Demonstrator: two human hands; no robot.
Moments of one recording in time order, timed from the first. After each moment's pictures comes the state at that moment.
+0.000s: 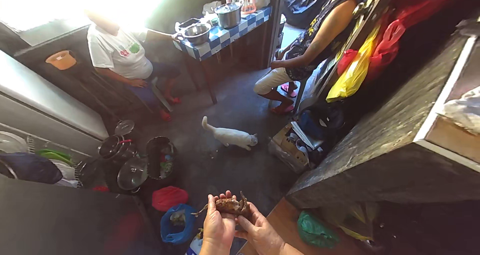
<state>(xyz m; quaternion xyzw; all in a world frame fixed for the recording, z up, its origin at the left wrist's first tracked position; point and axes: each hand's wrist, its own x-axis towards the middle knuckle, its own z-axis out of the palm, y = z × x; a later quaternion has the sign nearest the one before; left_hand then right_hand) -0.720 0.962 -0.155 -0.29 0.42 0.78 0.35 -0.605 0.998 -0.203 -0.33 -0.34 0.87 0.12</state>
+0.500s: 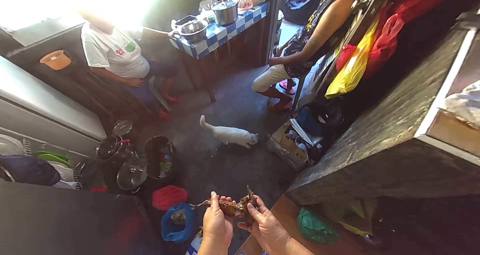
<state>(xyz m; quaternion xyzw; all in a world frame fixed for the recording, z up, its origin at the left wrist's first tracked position) -0.723 0.960 -0.156 -0.25 0.55 0.71 0.37 -0.607 1.007 -0.194 -0.38 -0.22 0.88 0.18</state>
